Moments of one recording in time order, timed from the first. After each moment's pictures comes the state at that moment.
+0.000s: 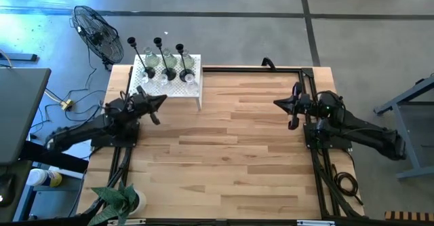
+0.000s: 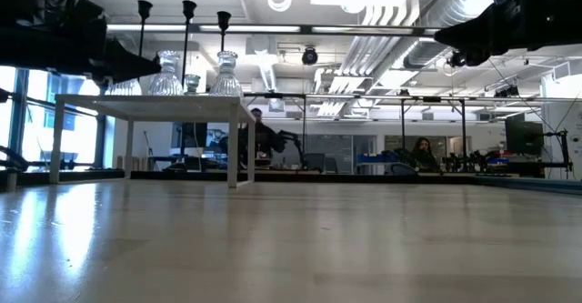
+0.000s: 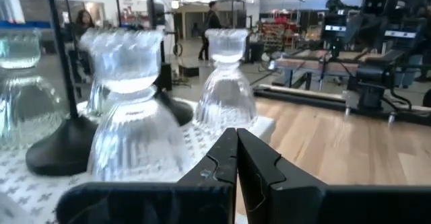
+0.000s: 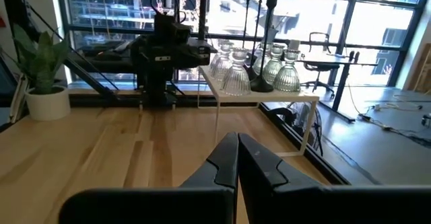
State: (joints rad) left arm 0.32 0.01 0.02 0.08 -0.22 0.01; right arm -0.46 0.27 0.21 0.08 -0.27 -0.07
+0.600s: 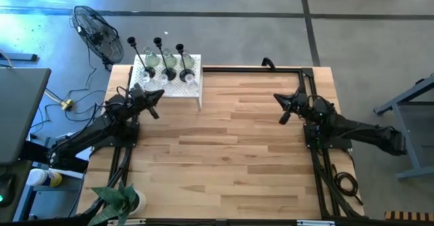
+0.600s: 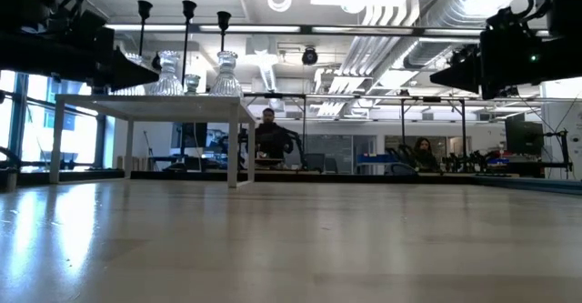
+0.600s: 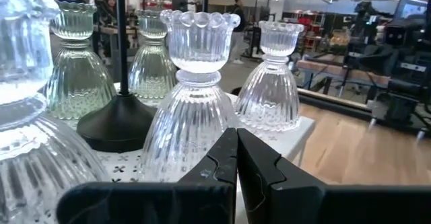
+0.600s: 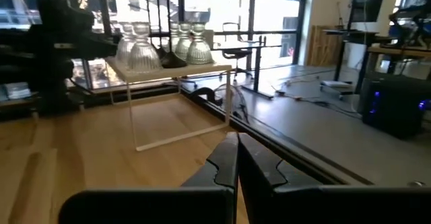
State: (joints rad) left arm 0.58 0.01 0.01 0.03 -0.05 -0.10; right arm -0.38 0.27 0.01 0.30 0.17 0.00
